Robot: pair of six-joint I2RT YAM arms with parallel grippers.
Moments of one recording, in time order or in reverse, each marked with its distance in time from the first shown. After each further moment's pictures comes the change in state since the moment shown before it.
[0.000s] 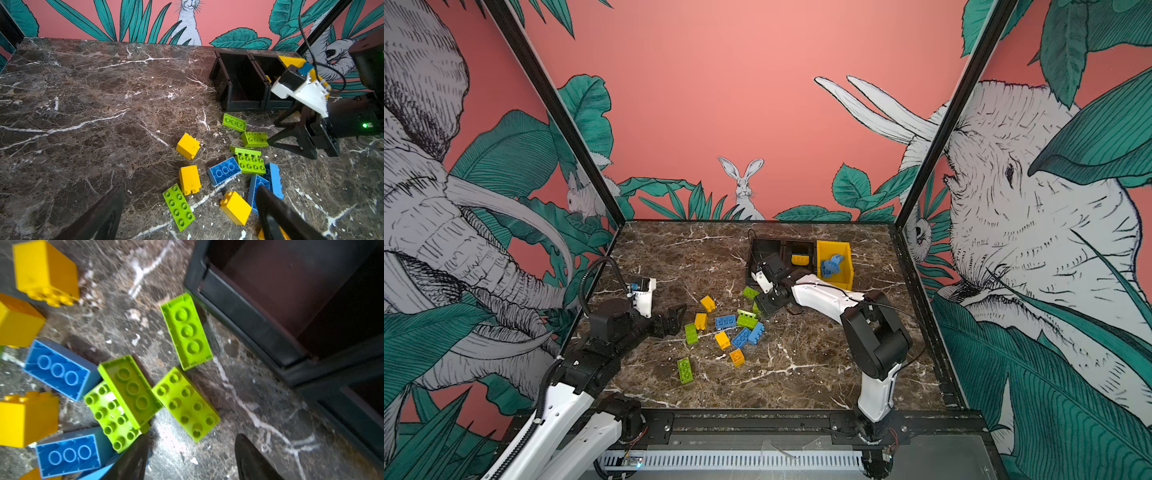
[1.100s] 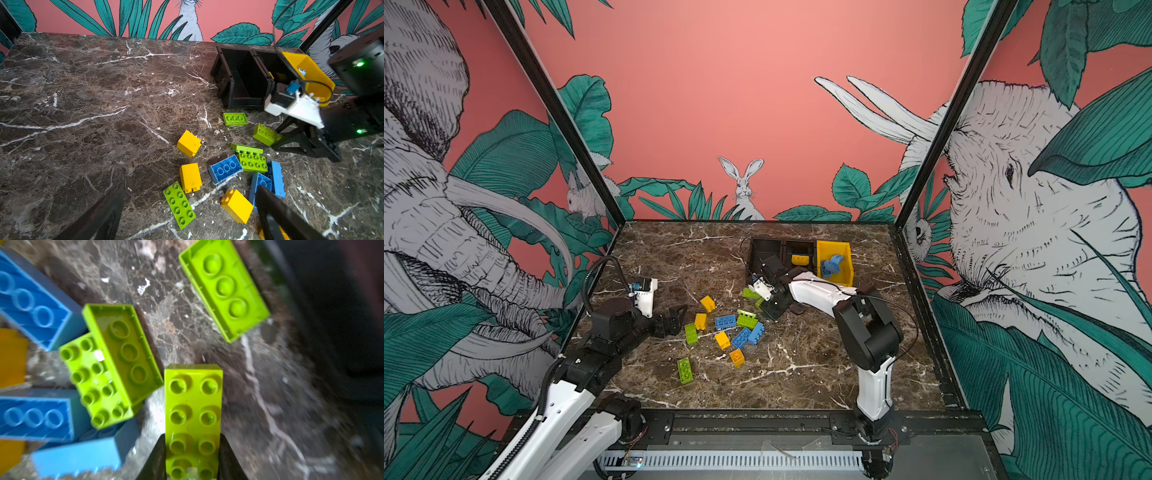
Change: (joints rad) left arm 0.000 0.018 0.000 -0.002 -0.002 0.000; right arm -0.035 0.012 -0.001 -0.103 -0.051 -0.203
